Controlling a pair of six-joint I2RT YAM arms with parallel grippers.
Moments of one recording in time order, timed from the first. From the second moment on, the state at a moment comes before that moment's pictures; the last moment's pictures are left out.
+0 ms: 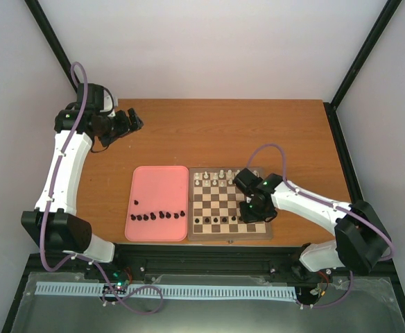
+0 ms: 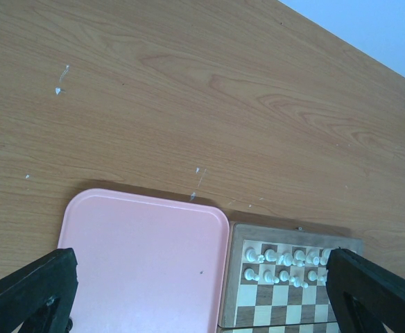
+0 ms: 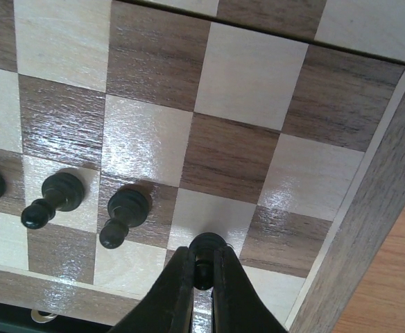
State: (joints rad) left arm -0.04 1.47 1.65 -1.10 0.25 -0.45; right arm 0.74 1.36 0.83 -0.94 -0.01 0.54
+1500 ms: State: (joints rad) left arm -0.04 1.47 1.65 -1.10 0.26 -0.45; right arm 0.73 1.35 0.90 -0.98 0.02 0.52
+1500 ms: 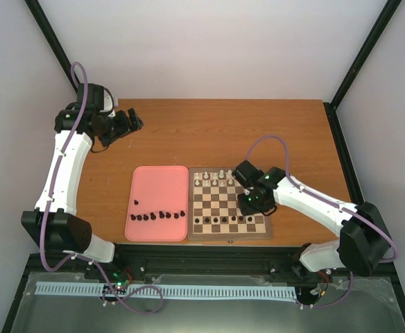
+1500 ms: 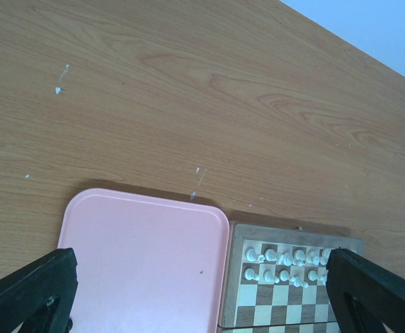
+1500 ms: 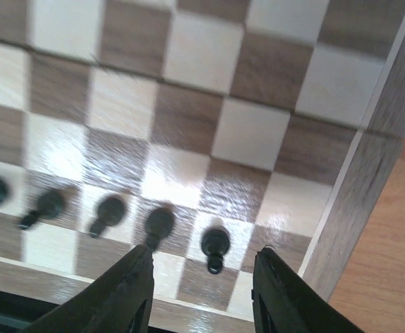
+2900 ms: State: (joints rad) left arm -0.04 1.49 1.73 -1.10 0.29 -0.45; right arm 1.06 2.64 2.46 -0.93 -0.39 0.26
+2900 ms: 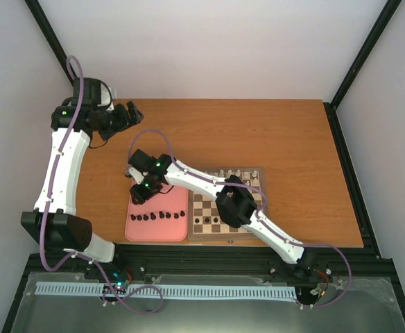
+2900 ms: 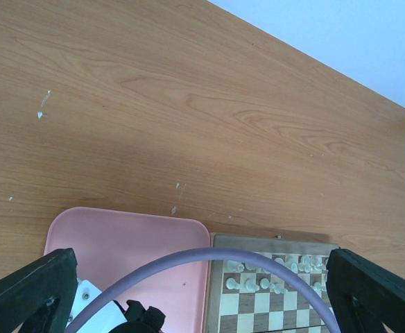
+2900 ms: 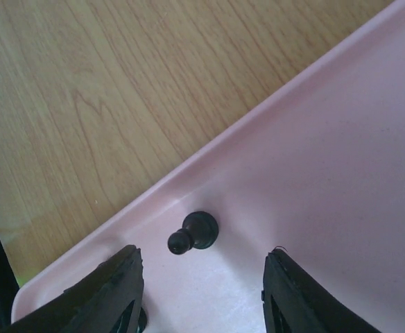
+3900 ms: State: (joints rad) left arm -0.04 1.49 1.71 -1.10 0.28 -0.45; right arm 1.06 2.69 2.51 -0.91 -0.42 0.25
